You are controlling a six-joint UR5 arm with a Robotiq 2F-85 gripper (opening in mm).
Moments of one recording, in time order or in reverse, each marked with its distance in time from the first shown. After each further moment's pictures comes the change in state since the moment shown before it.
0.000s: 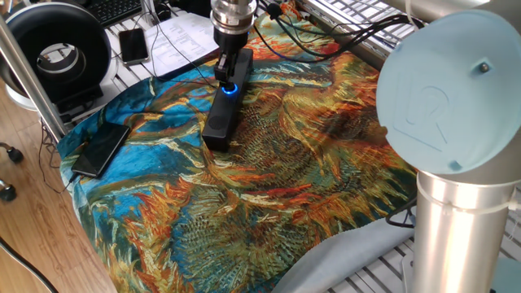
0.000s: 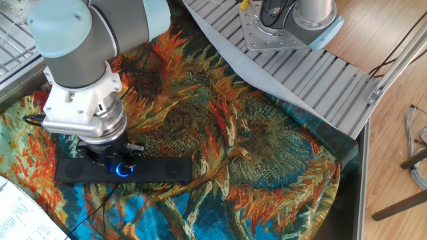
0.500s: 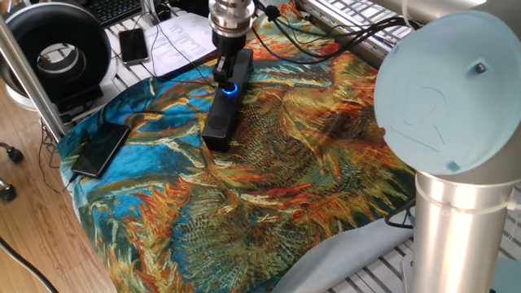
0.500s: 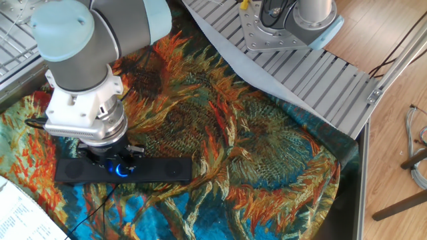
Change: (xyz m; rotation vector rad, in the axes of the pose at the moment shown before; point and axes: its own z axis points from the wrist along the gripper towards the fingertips) arm -0.002 0.001 0.005 0.010 0.000 -0.020
